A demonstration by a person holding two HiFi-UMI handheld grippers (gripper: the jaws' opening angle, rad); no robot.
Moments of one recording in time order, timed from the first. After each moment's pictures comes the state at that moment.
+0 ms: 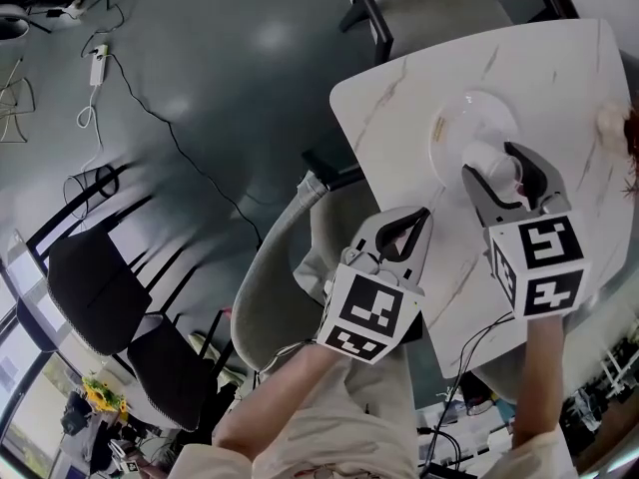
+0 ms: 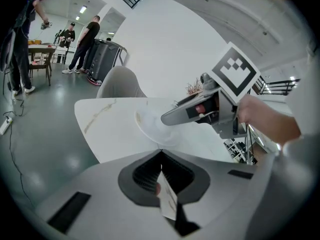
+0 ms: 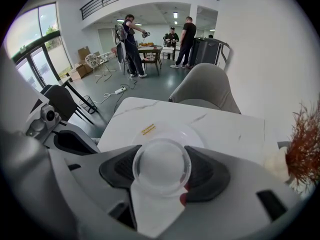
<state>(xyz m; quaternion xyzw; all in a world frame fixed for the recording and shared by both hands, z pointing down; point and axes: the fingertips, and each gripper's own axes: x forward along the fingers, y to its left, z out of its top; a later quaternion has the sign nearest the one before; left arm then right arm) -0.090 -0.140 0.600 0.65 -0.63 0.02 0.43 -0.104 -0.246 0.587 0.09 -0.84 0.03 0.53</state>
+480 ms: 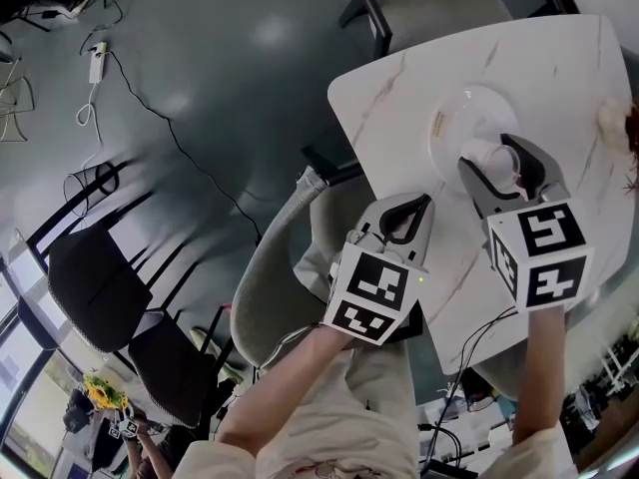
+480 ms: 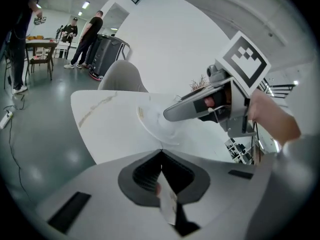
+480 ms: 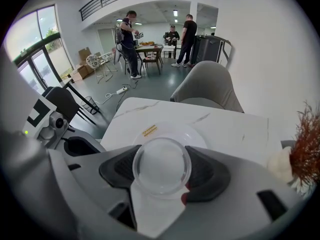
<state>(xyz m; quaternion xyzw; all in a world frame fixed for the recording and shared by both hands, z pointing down) -0.089 -0.151 0.619 0.64 -0.62 0.02 0.45 -0.109 -0.246 0.592 0.08 -0.84 0.04 0.54</state>
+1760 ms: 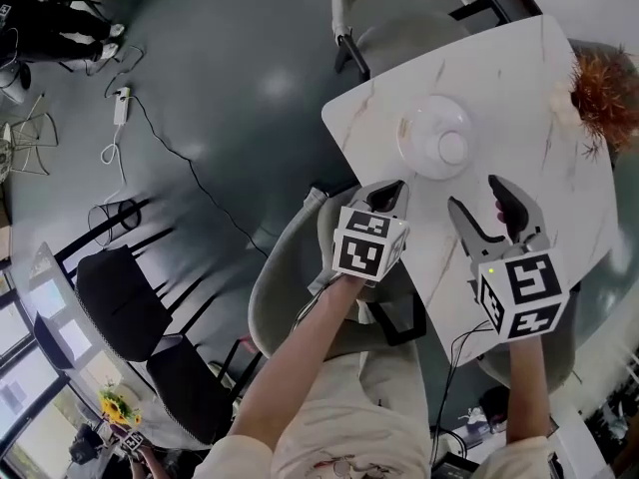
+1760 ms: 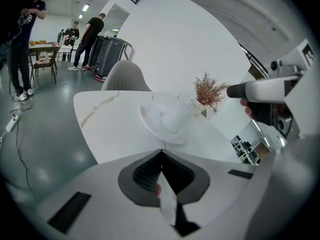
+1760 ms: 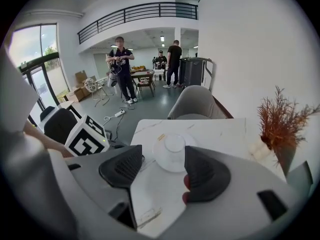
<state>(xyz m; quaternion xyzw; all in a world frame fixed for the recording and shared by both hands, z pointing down) -0.090 -0.145 0.626 0.62 -0.64 0.04 0.46 -0.048 -0.203 0.484 0.14 -0.89 0.07 0.42</state>
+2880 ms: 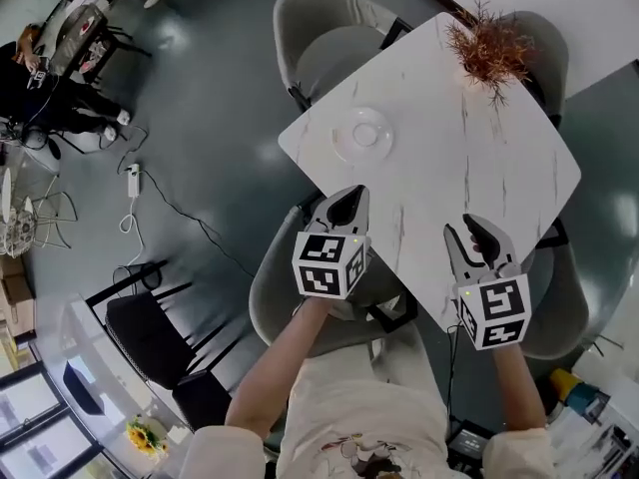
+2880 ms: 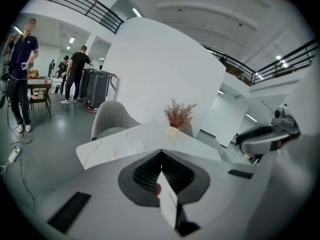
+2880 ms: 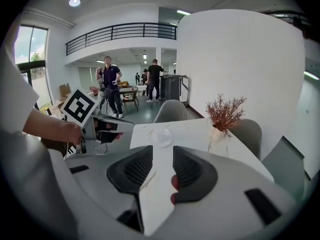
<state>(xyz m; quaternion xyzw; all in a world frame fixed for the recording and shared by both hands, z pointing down) -0.033 -0.118 0.448 0.67 -0.68 0.03 0.31 0.128 -0.146 0.386 0.26 -0.90 0.07 0.33</state>
